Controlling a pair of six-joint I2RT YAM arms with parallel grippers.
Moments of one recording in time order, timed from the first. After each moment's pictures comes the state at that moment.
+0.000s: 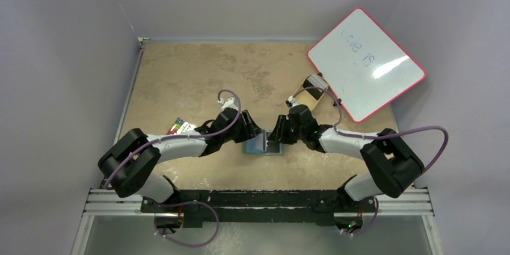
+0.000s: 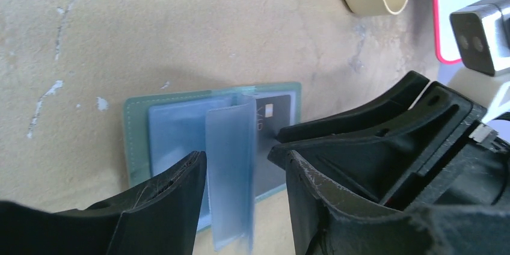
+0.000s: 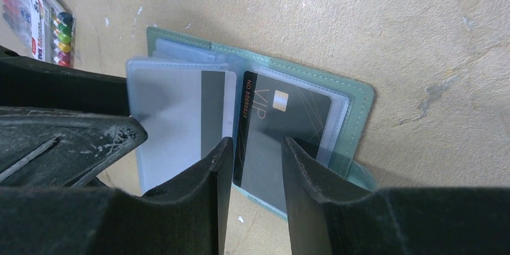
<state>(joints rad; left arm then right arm) -0.80 1.47 0.61 0.21 -0.06 -1.02 0.64 1.45 0.57 0.10 -0.15 0.75</state>
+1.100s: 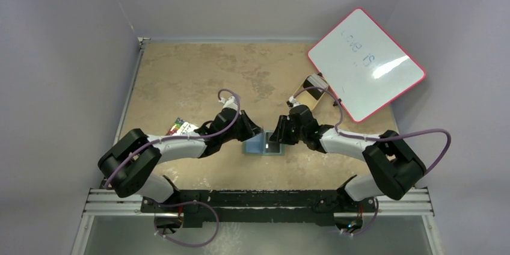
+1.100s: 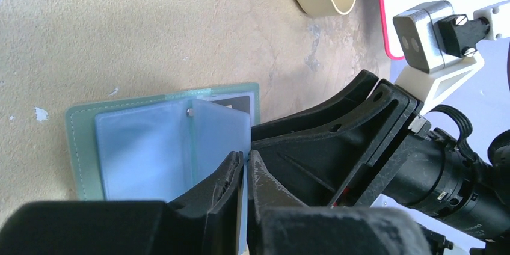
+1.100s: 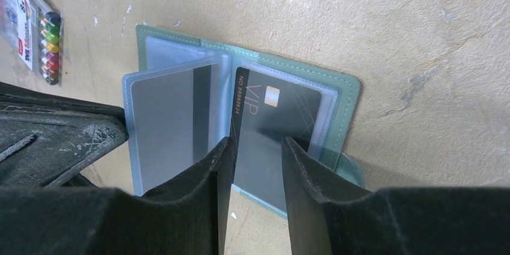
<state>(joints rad) -0.80 1.46 0.59 0.35 0.01 -1.06 0.64 1.43 0.57 0.07 -0.13 0.74</state>
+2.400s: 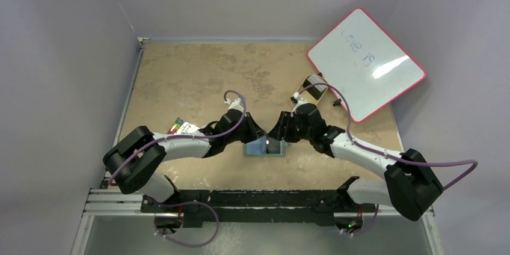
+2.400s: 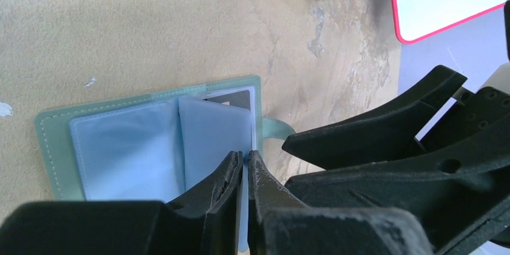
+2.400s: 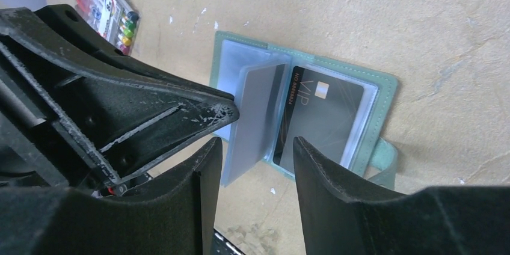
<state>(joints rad) -0.84 1.51 0.62 0.34 0.00 -1.05 0.65 1.23 0.57 -0.01 -0.15 0.76</state>
